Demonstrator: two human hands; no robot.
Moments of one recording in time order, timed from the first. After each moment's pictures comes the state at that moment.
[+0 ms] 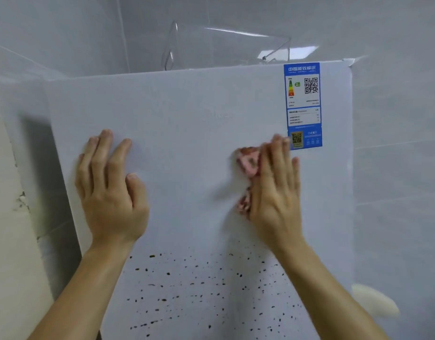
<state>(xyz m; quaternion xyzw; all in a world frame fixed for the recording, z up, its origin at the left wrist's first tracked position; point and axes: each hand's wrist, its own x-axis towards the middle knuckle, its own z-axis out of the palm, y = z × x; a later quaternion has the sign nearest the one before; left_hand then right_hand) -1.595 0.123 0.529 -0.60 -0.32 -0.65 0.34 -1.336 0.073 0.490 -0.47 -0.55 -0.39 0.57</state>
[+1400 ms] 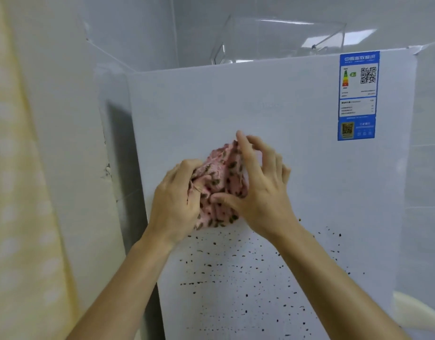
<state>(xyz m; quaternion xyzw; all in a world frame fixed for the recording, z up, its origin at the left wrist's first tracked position) -1.616 0.062 0.510 -0.74 -0.30 -0.57 0.16 -1.433 0.053 0.505 -0.42 -0.69 -0.22 0.55</state>
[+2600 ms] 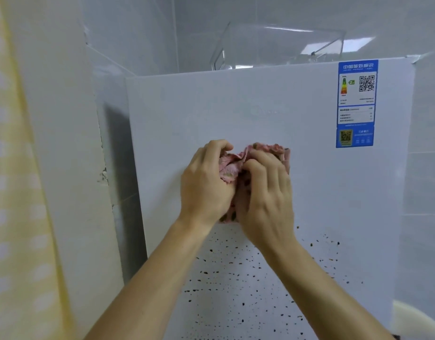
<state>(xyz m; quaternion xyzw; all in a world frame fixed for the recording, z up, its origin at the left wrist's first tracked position) -1.552 0.076 0.537 -0.69 -0.28 -0.65 0.18 -1.434 0.066 0.492 -0.37 -0.59 -0.36 0.62</state>
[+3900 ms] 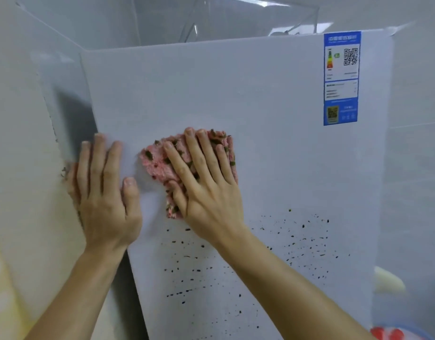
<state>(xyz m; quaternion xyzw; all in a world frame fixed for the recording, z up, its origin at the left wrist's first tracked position) -1.677 0.142 0.488 -0.62 -0.33 -0.61 0.37 -1.492 0.098 0.489 -0.44 -0.61 -0.45 0.48</state>
